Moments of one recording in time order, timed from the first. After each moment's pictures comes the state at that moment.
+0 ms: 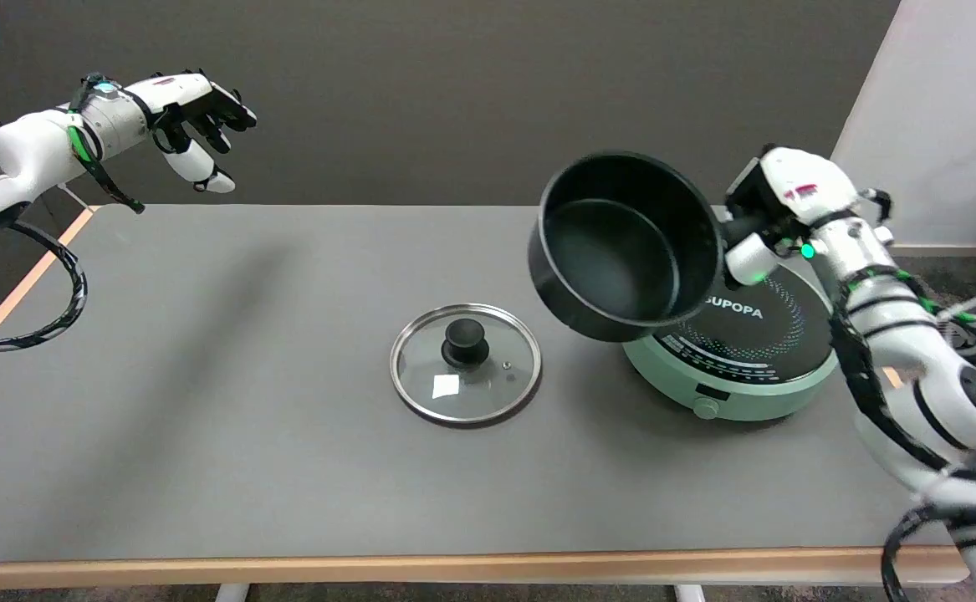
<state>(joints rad) -0.09 -1.17 -1.19 1.73 -0.73 0.00 1.41</state>
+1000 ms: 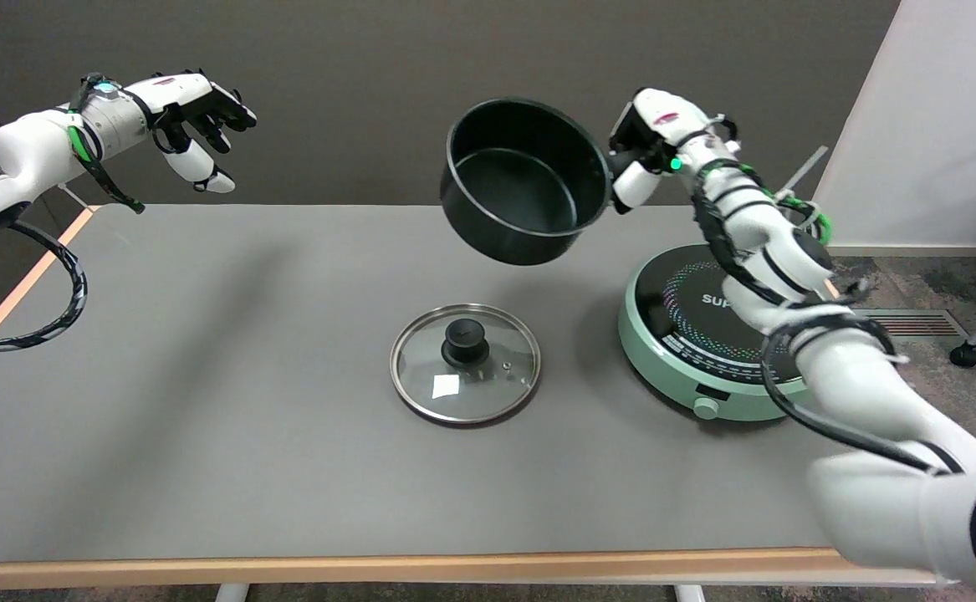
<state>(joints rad) 0.60 -1.19 -1.51 1.01 -0.79 0.12 1.41</state>
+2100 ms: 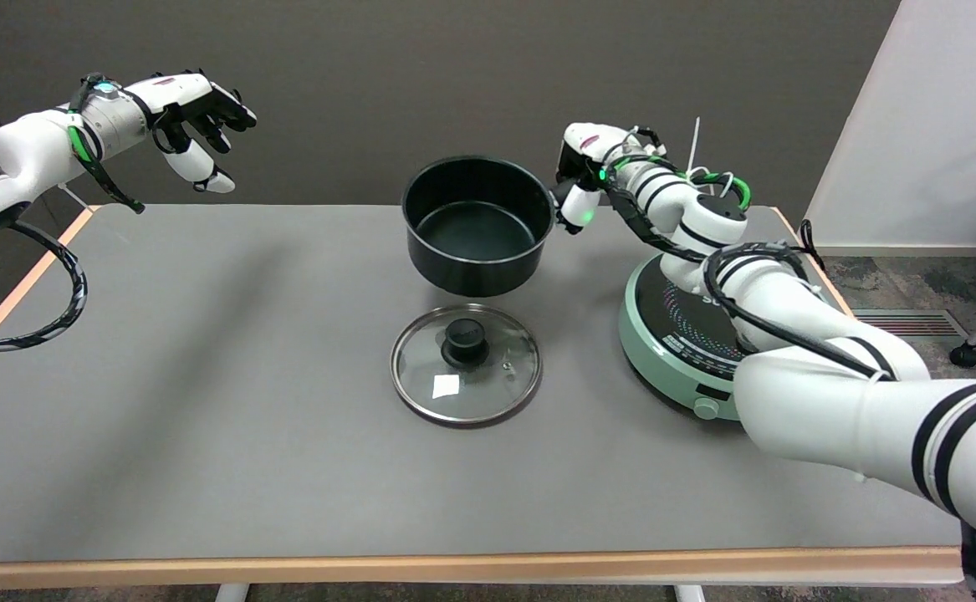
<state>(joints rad) 0.94 -1.33 -1.54 0.47 -1.19 0.14 1.47</state>
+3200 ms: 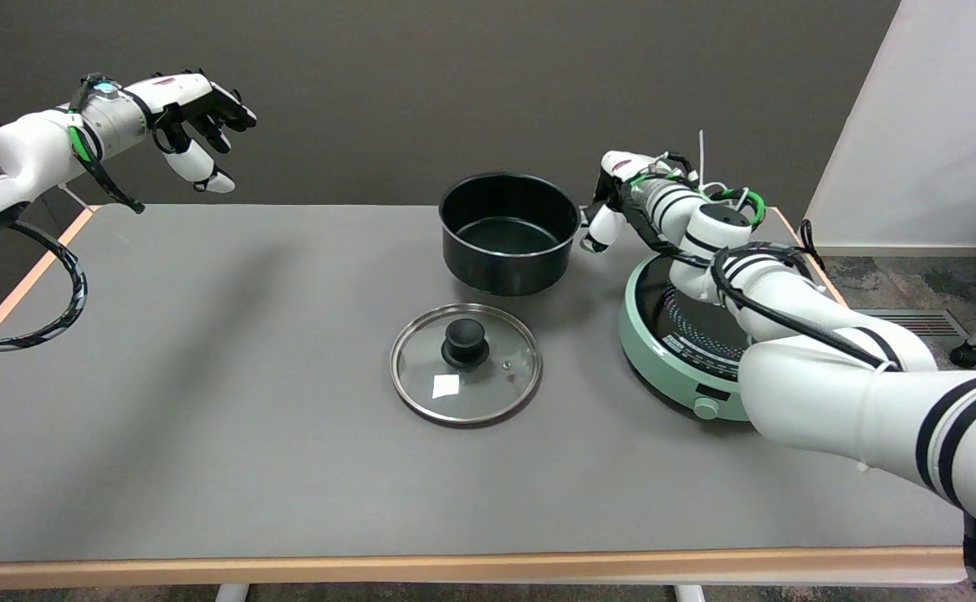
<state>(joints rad) 0.97 -1.31 -1.53 0.36 -1.25 -0.01 1.56</state>
